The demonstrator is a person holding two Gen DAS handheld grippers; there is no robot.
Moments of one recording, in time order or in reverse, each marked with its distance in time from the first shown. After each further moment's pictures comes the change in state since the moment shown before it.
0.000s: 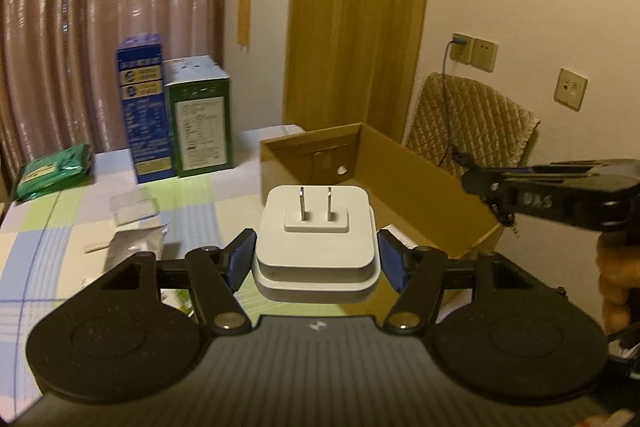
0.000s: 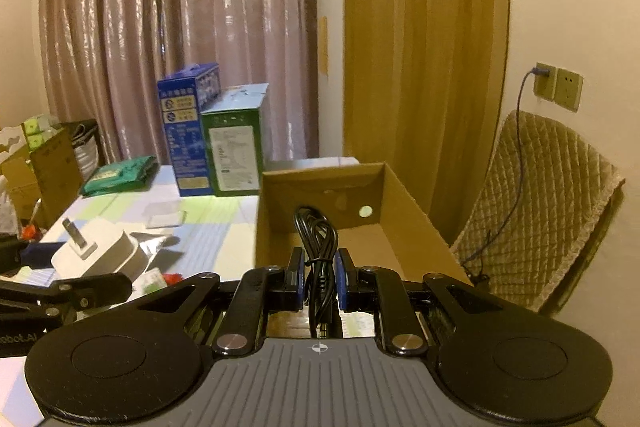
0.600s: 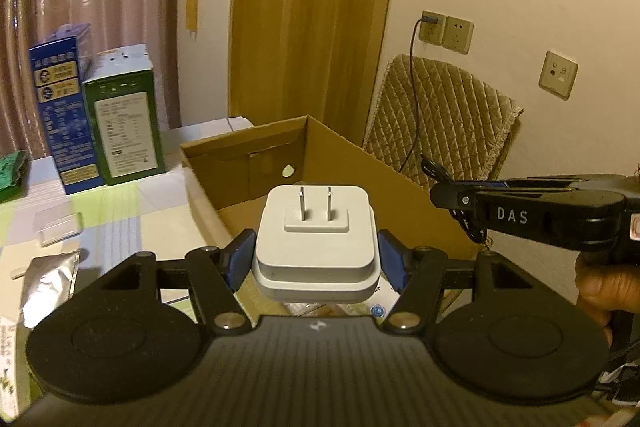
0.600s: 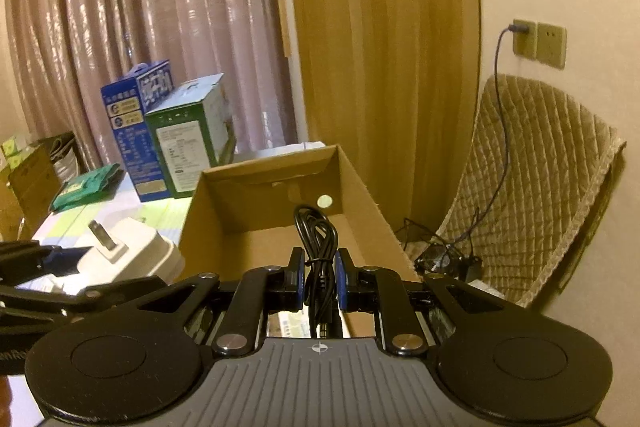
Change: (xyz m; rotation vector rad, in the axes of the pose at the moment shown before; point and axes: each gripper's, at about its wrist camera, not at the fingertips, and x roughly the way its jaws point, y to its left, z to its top) left arm 0.101 -0.049 0.024 0.025 0.051 -0.091; right arm 0.049 -0.080 0.004 0.103 0.044 -0.007
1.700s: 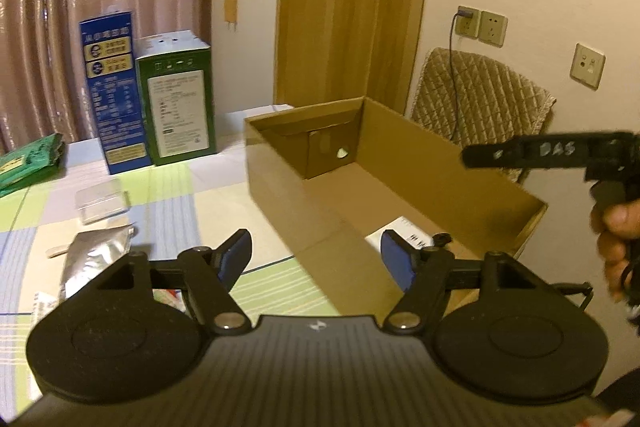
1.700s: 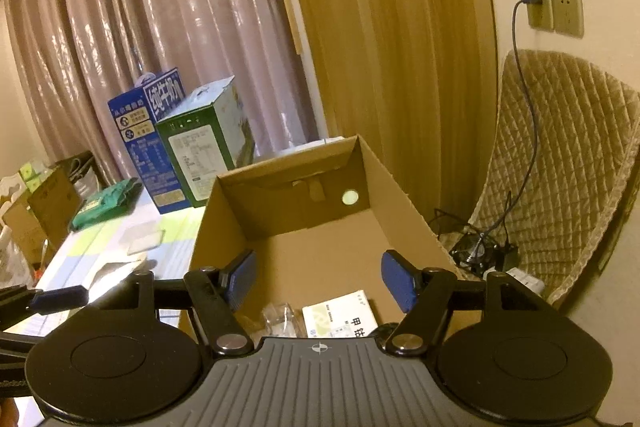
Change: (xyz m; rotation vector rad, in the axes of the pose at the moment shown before) left arm -0.023 0.059 -0.036 -0.014 -0.001 0.087; right arm 0.024 -0.005 -0.002 0.078 -0.002 0.088
